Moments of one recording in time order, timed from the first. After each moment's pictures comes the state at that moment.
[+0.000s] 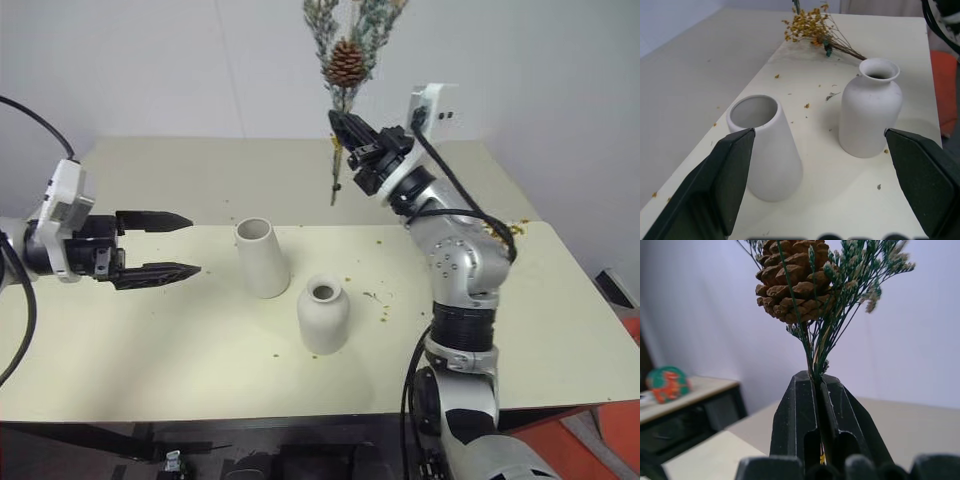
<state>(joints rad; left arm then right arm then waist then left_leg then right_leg) -0.50 1.04 0.28 -0.20 -0.66 0.71 -1.24 -0.94 -0.14 -0.23 -0.06 0.58 0.61 0.50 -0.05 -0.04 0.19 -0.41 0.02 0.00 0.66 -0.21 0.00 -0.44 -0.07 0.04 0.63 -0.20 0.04</state>
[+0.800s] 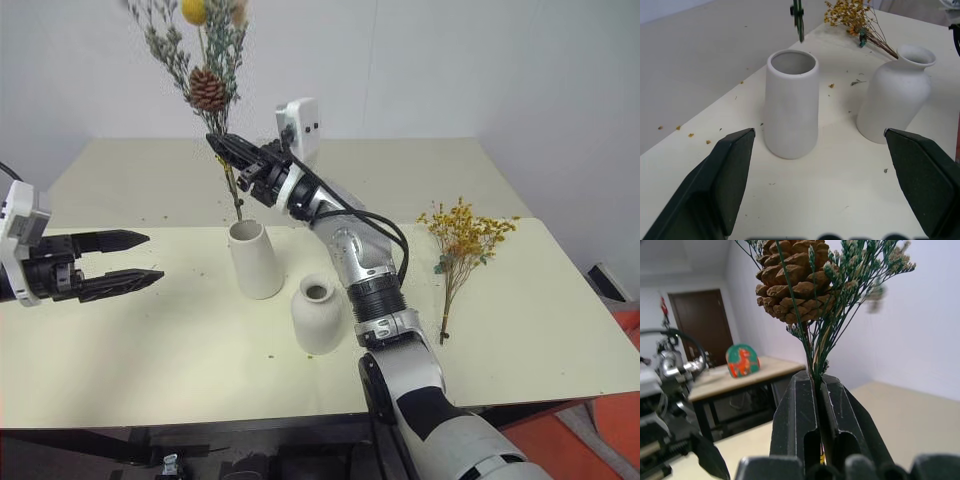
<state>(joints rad) -0.30 1.08 0.45 -0.16 -0.71 0.77 -1.18 -1.13 0.07 -0.03 0.46 0.44 0.26 0.68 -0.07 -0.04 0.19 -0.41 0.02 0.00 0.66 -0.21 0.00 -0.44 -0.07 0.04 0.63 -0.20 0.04</state>
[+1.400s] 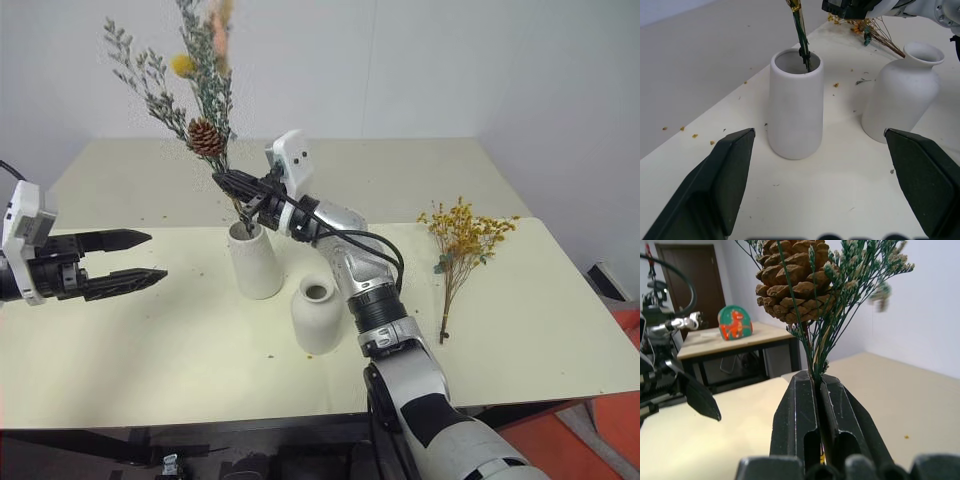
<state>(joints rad) -0.30 1.08 0.41 -0.17 -0.71 0.74 -1.15 -1.08 0.04 0.05 0.48 0.33 0.21 0.74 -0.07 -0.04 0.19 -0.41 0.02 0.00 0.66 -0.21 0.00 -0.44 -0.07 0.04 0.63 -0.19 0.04</state>
